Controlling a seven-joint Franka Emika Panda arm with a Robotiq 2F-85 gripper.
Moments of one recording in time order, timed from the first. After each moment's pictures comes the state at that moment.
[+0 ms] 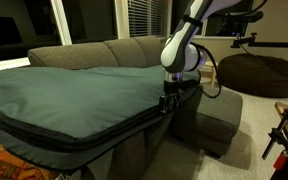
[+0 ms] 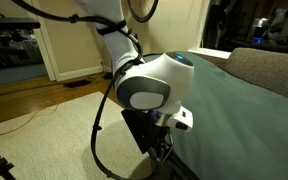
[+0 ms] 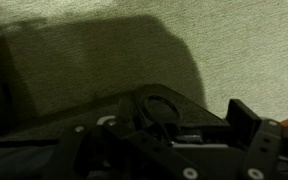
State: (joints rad) arm -0.24 0.75 0.03 -2.00 0.26 2.69 -0.23
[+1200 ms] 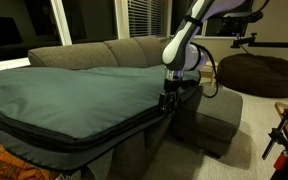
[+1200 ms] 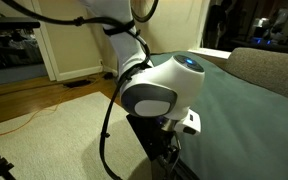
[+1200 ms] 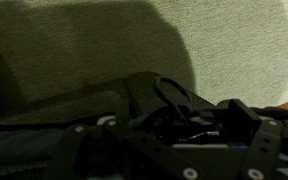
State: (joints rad) arm -0.37 0.78 0.13 -1.98 0.26 2.73 -0.33
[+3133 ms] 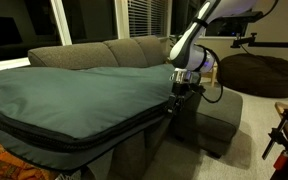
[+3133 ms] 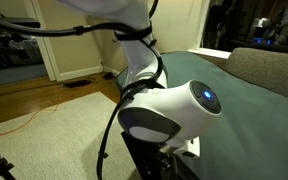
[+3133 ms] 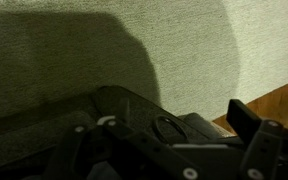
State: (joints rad) arm -0.62 0.82 0.31 -2.01 0.36 2.65 -0.61
